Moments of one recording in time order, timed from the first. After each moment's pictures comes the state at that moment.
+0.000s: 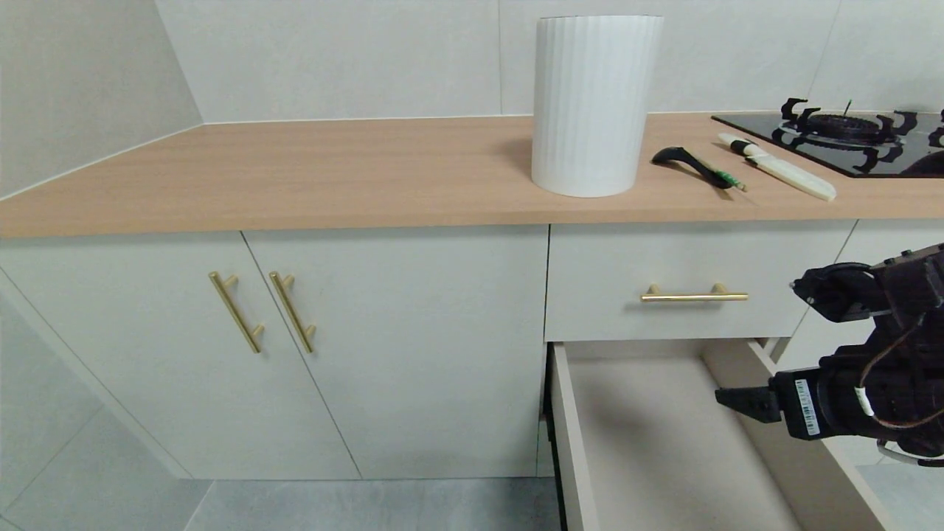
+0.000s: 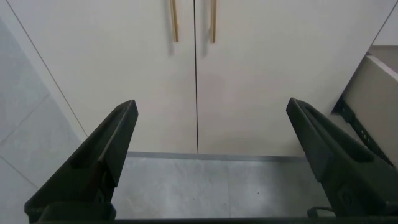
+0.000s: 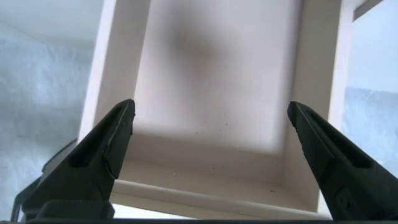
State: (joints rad) left arm 0.00 0.00 0.00 0.00 0.04 -0.01; right arm 0.45 1.38 -0.80 0.15 -0.21 0.22
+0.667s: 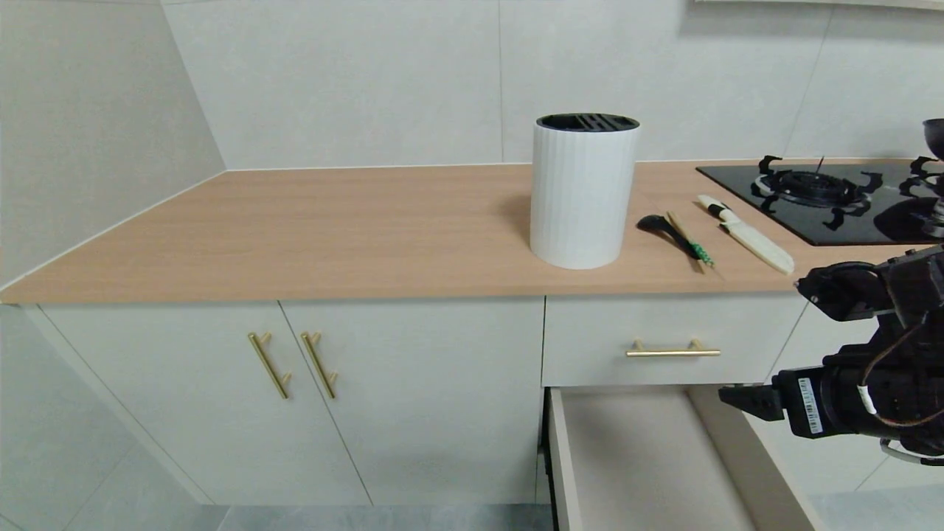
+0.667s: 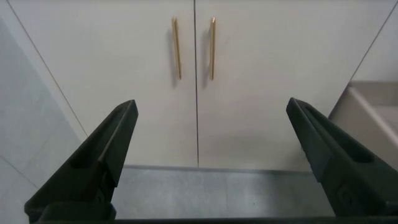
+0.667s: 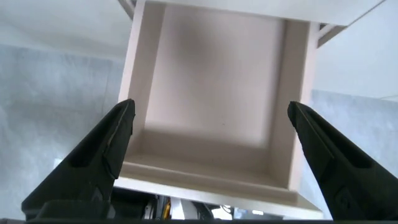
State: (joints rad) left arm 0.00 0.00 0.00 0.00 0.04 -0.01; right arm 0.45 1.38 -0.80 0.15 -0.21 0.22
